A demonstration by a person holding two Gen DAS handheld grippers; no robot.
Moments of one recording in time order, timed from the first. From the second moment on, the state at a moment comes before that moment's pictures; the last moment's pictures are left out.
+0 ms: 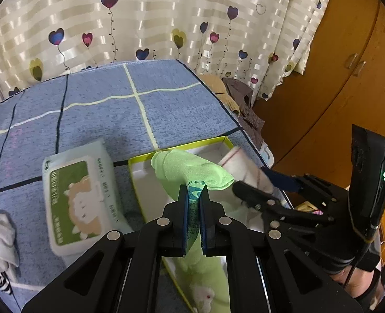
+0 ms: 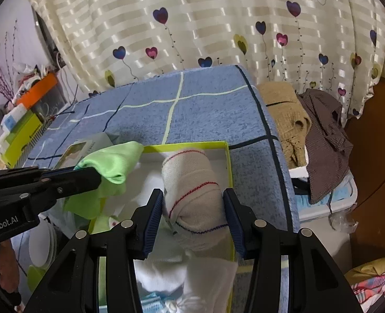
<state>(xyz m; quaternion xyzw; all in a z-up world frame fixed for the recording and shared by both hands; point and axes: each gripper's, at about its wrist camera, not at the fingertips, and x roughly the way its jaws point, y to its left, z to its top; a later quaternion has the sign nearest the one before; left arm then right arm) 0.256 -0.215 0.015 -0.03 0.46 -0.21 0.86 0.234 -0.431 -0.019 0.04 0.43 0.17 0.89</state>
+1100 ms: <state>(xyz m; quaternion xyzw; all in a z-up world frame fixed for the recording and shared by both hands) 0.176 -0.174 0.063 -0.09 0.40 -0.26 0.87 0.127 -0.421 0.052 0.03 0.36 0.17 0.92</state>
